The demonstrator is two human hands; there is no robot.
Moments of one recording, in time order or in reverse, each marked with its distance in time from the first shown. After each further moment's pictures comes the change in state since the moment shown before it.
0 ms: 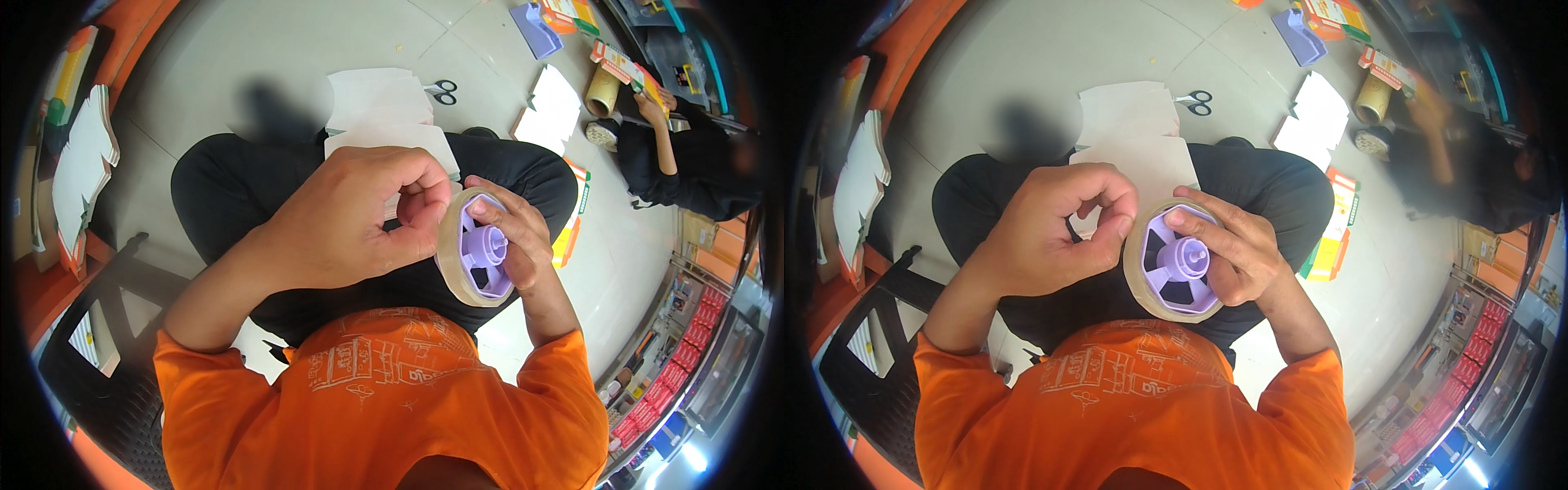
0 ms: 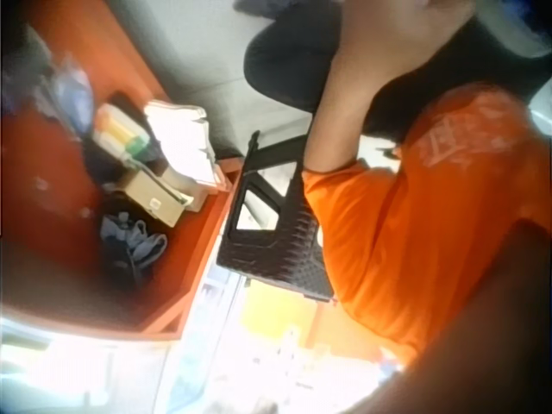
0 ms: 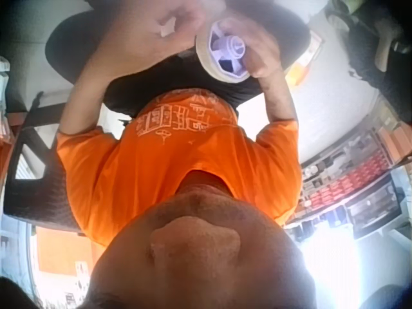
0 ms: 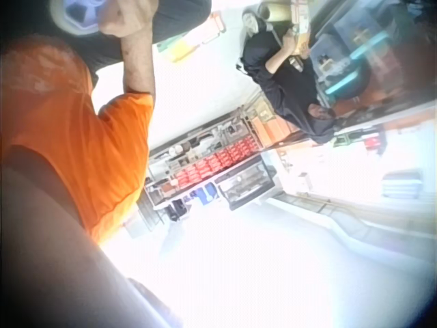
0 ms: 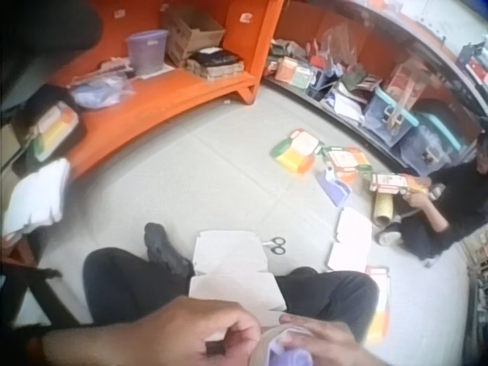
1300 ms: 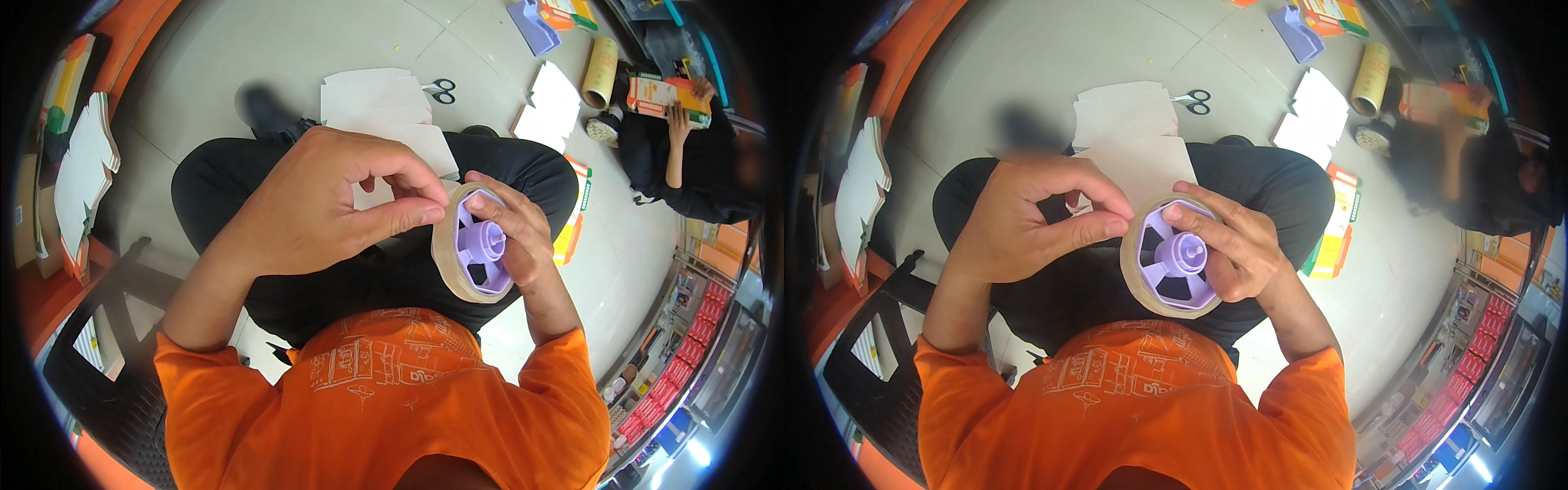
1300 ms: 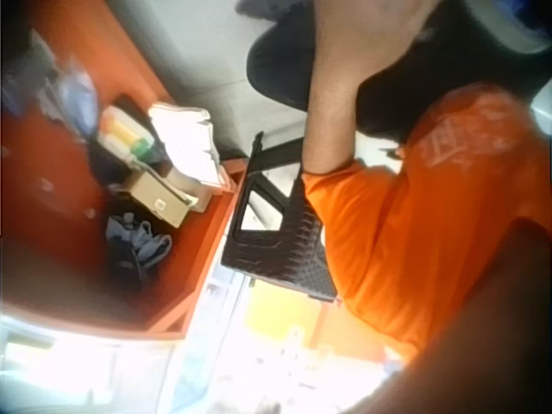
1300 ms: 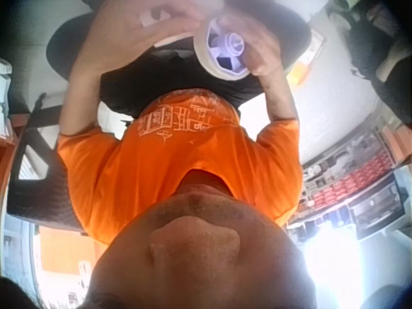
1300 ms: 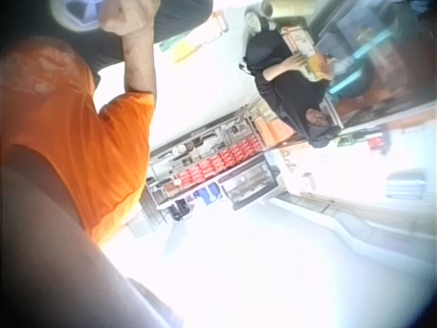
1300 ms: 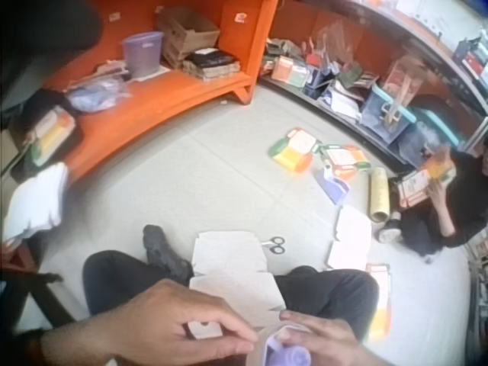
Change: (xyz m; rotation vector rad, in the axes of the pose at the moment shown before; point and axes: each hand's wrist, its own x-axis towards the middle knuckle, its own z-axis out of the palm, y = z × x) left_hand 0.004 0.004 -0.017 0.067 -0.034 -0.010; right_hand -0.002 0.004 0.003 -0.095 0.031 -0.045
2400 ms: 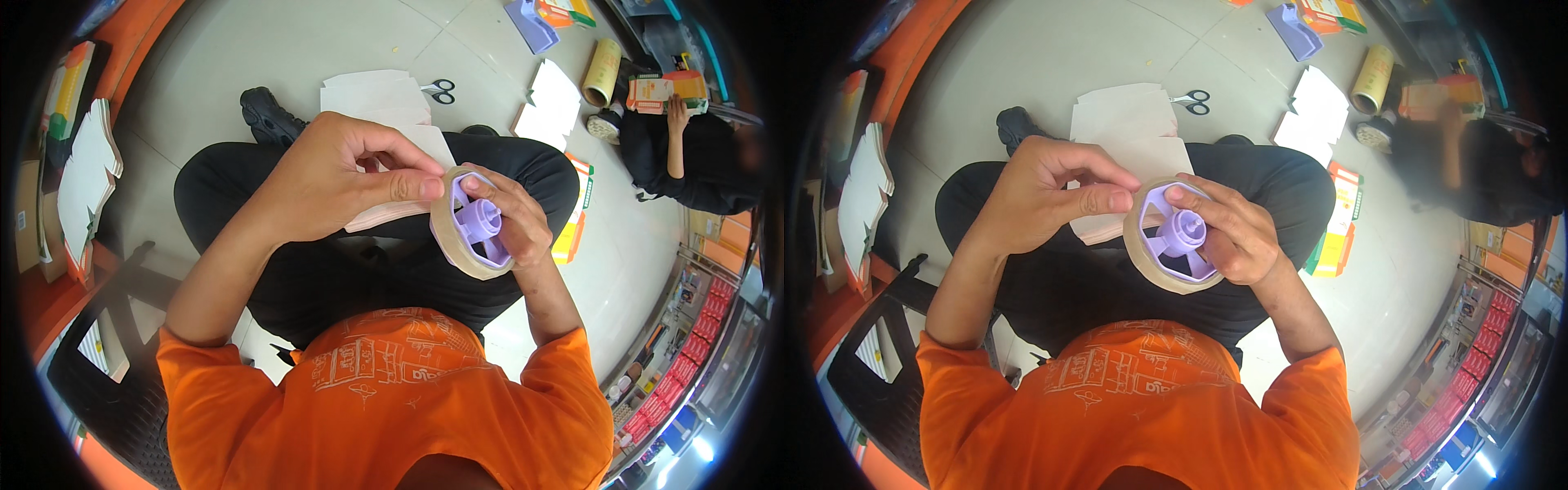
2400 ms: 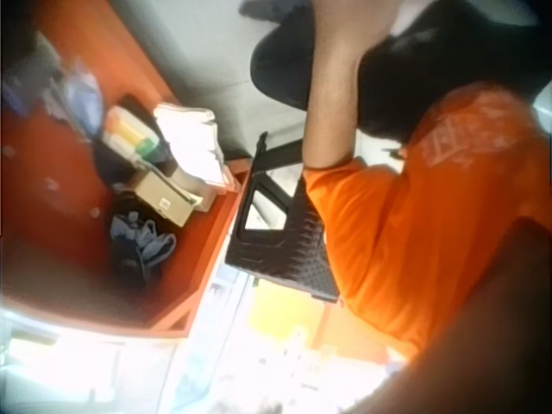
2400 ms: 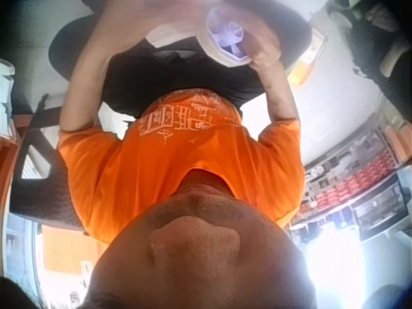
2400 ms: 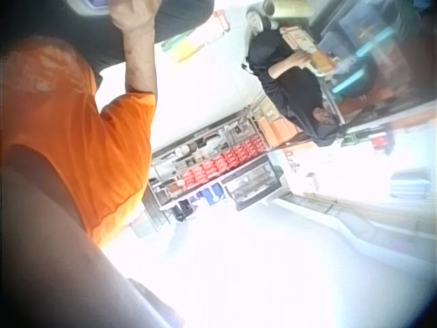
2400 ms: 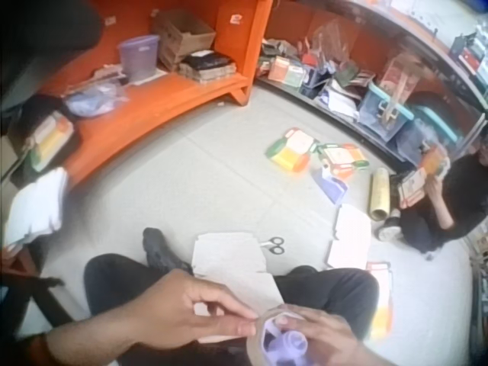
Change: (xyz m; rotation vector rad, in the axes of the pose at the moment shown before) left_hand 0.013 -0.015 0.000 -0.171 -0.041 -0.259; right_hand 0.002 0.008 0.007 -0.130 0.057 -0.028
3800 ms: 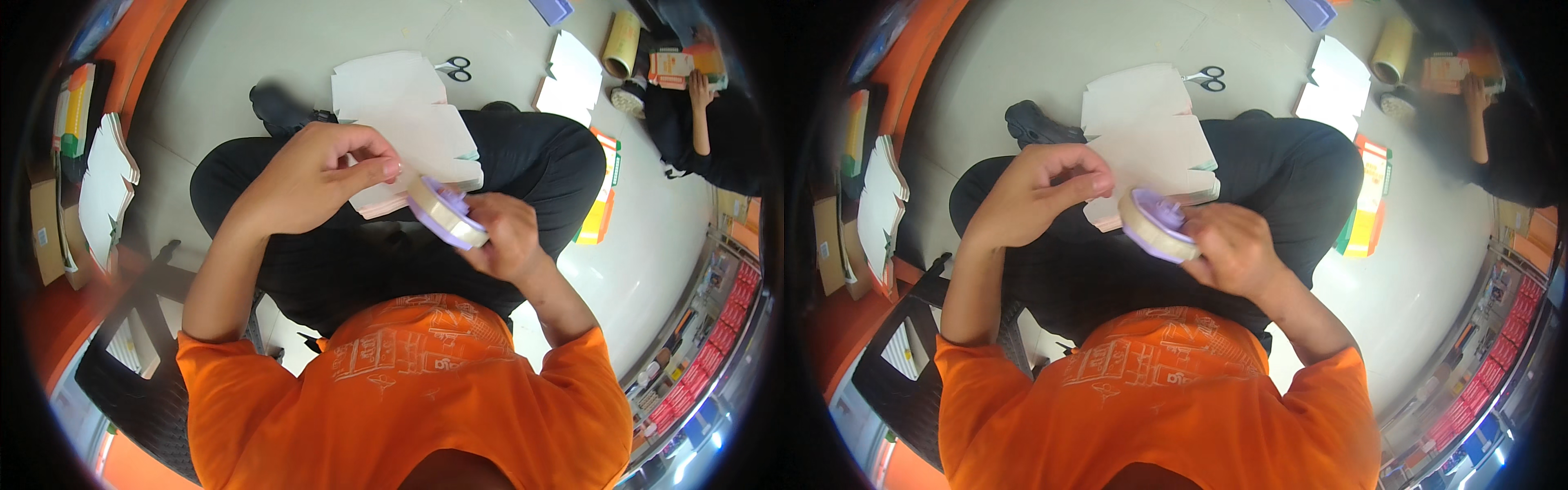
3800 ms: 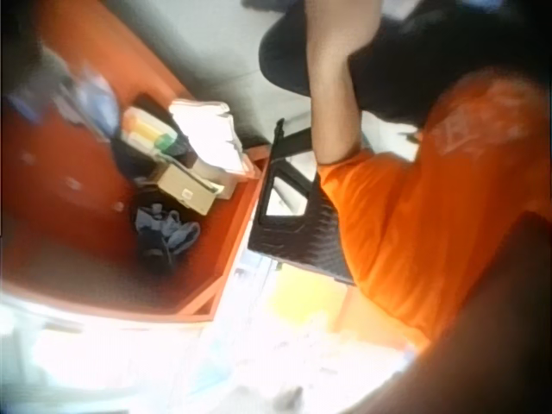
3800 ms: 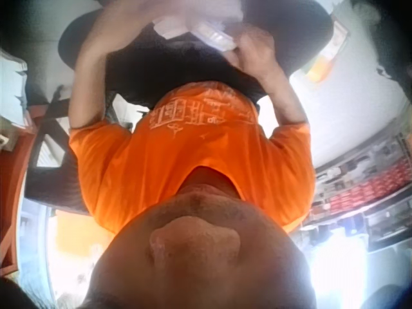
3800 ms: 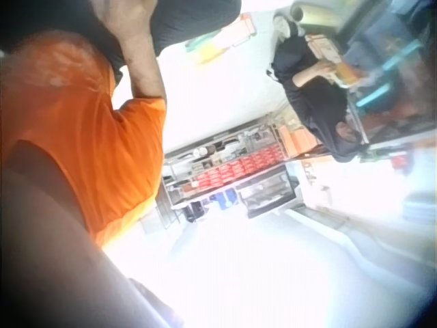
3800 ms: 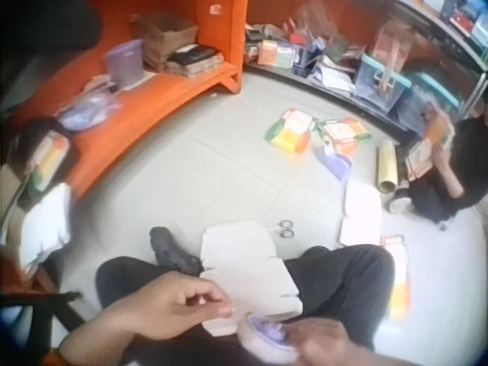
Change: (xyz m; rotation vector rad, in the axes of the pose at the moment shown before) left_hand -0.010 -0.017 -0.015 0.180 -0.094 -0.268; right_hand -0.039 -0.022 0.023 -0.014 -0.062 0.091
